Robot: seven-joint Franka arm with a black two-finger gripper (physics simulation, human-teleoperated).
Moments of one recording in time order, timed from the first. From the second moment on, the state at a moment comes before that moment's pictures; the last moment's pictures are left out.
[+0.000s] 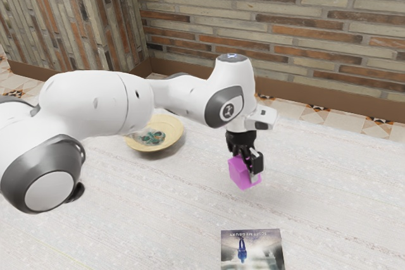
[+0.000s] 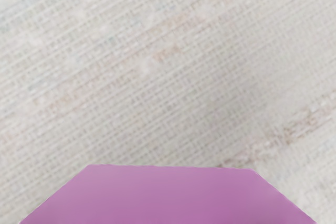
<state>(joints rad) -0.57 0.63 0.24 -1.46 -0.26 2.07 0.32</state>
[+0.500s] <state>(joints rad) -0.34 0.42 0.31 -1.65 -0.24 1.98 0.38</state>
